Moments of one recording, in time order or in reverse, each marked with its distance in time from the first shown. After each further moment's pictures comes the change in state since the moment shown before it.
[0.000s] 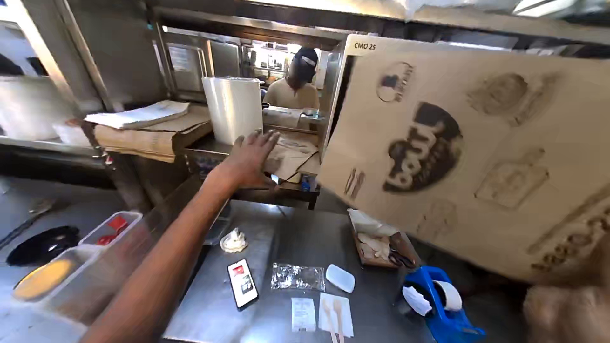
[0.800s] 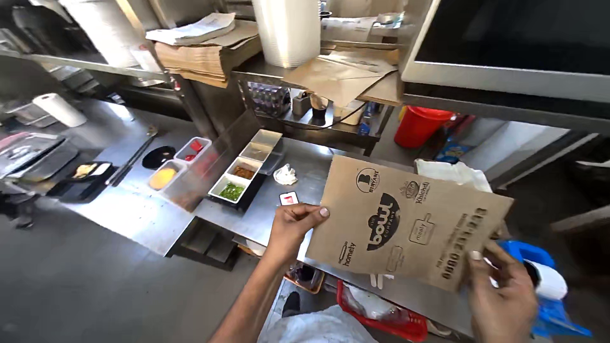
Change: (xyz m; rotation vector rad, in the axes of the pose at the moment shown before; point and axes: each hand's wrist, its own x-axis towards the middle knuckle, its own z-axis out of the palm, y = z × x) left_hand -0.218 0.122 0.126 -1.515 0.331 -0.662; right_hand -0.166 0.125 -0.040 -0.374 -0.465 0.434
